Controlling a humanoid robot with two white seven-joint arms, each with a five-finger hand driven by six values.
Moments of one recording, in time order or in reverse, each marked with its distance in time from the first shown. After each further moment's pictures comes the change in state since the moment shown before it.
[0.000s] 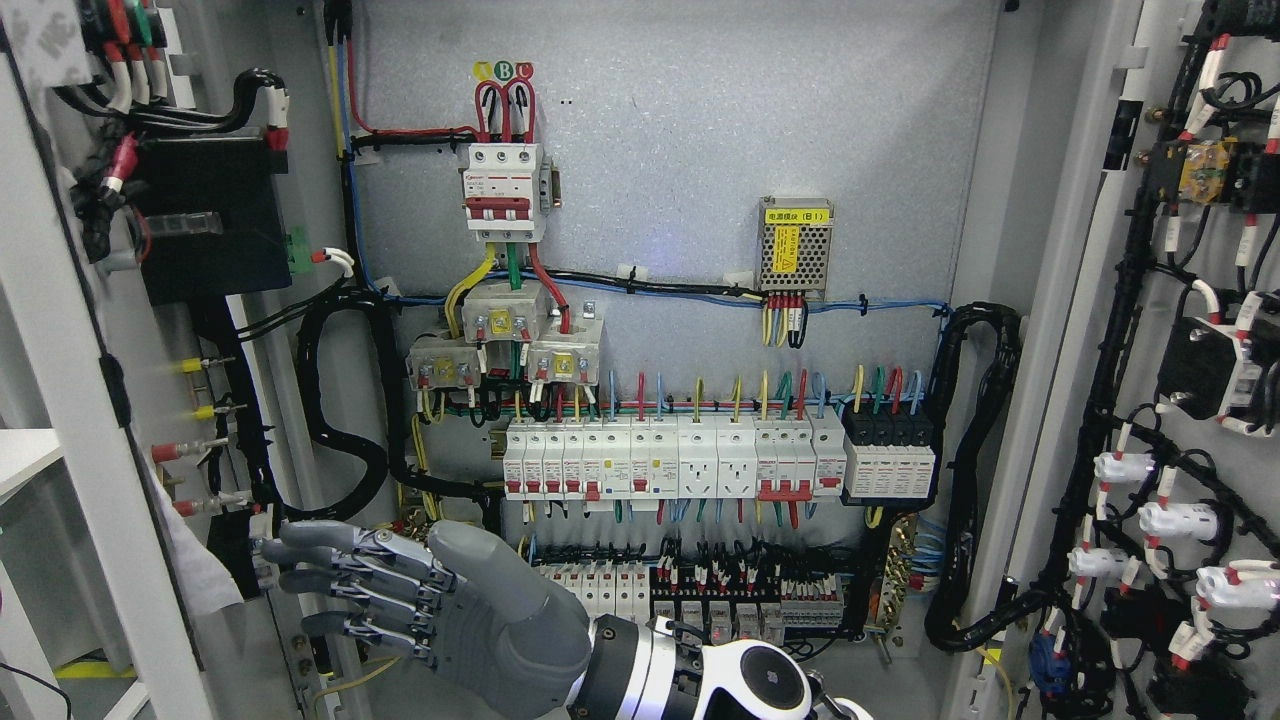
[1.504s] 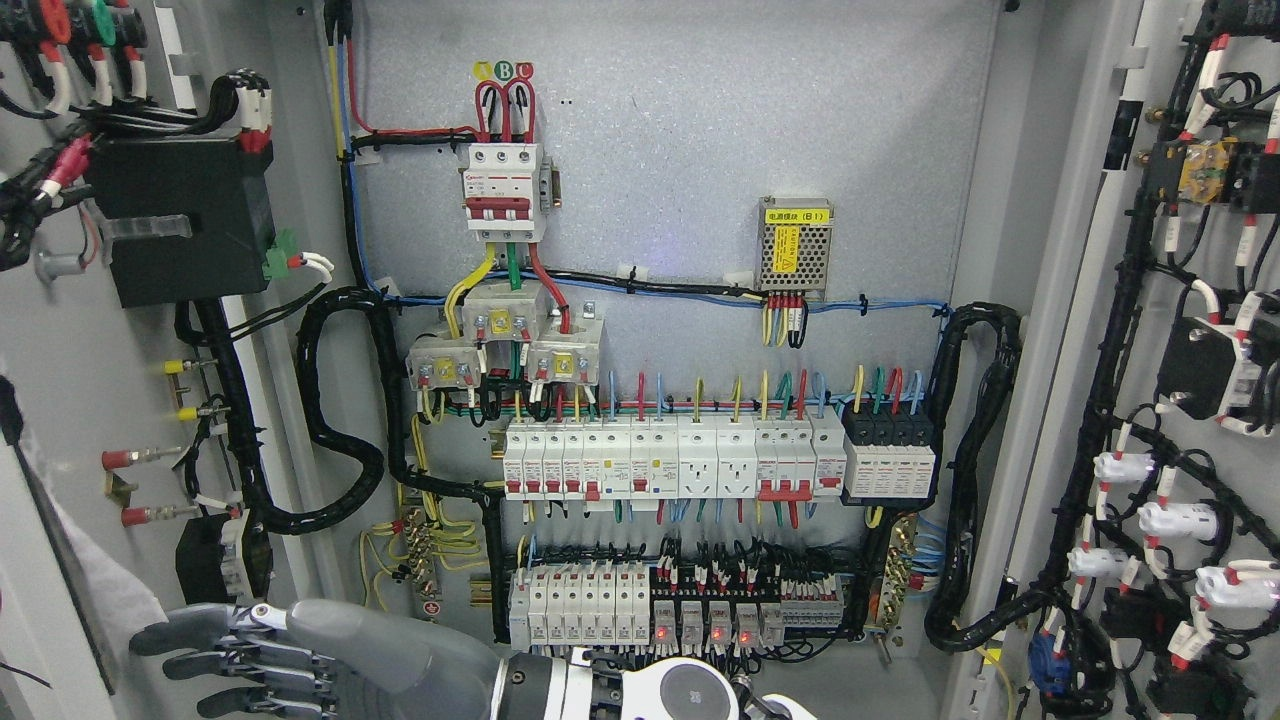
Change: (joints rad) left arm 0.002 0.000 0.000 0.003 0.000 0.000 0.010; right arm -0.112 0.001 0.187 0.034 -0.035 -0.035 -0.094
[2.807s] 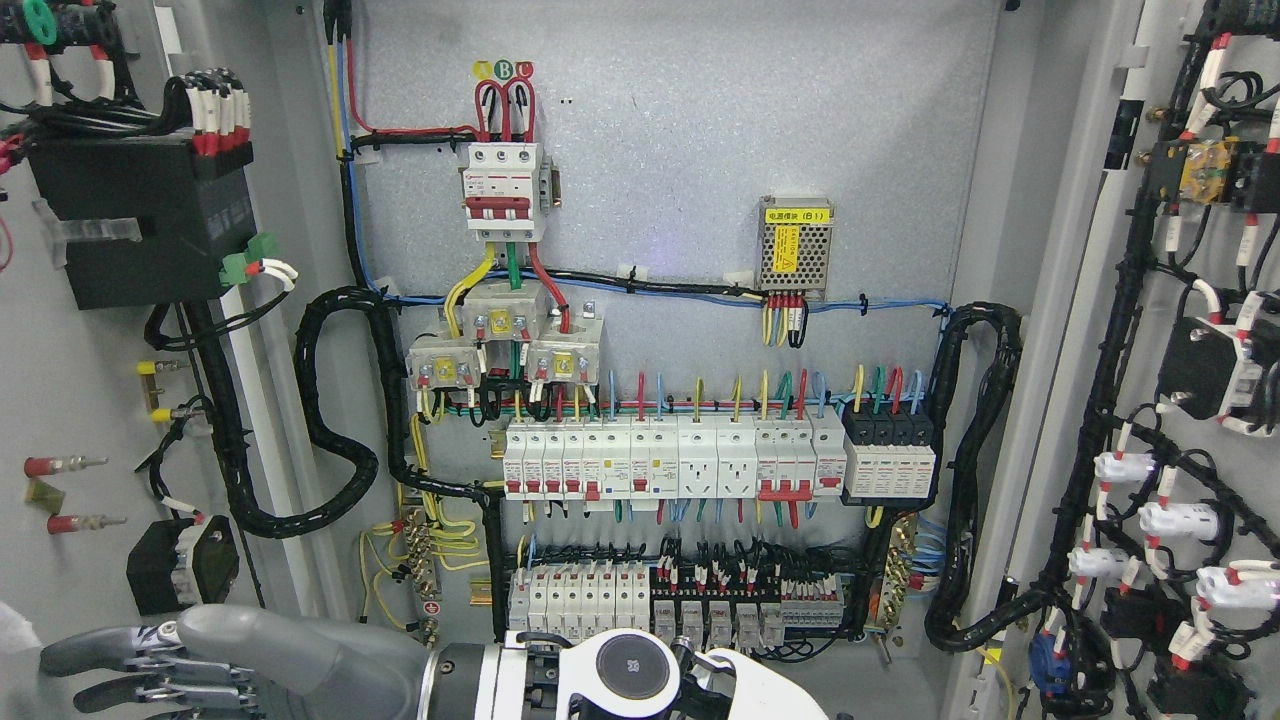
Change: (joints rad) left arm 0.004 0.000 0.000 0.000 0.000 0.000 -0.002; right arm -0.183 0.000 0.175 0.061 -0.161 -0.033 -0.051
